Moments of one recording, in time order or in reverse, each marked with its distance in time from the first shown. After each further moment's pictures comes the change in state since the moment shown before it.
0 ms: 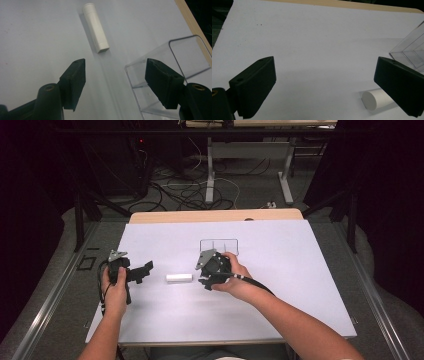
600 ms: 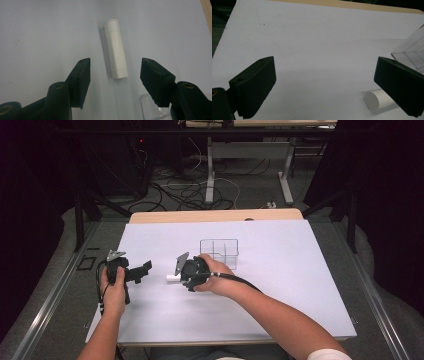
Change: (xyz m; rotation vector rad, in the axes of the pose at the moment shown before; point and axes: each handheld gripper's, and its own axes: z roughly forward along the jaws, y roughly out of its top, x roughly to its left) left arm 0.003 0.000 -0.001 0.002 0.006 -0.011; right arm 0.015 0.039 0.040 0.055 0.087 -0.144
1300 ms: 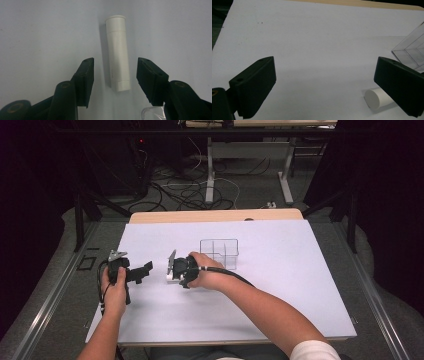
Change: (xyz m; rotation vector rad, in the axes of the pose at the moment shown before) left arm -0.002 -0.001 0.003 0.011 -0.004 0.014; right arm -0.014 0.014 0.035 0.115 0.079 -0.057
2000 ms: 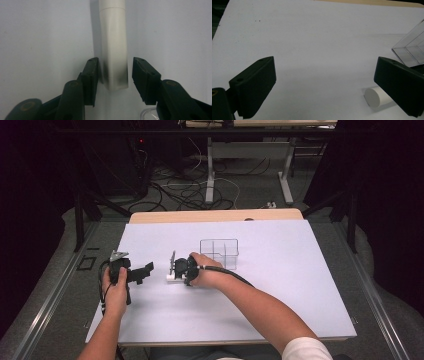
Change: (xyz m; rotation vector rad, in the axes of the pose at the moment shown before) left arm -0.001 -0.001 0.002 0.015 -0.005 0.007; right arm -0.011 -0.008 0.026 0.085 0.027 -0.021
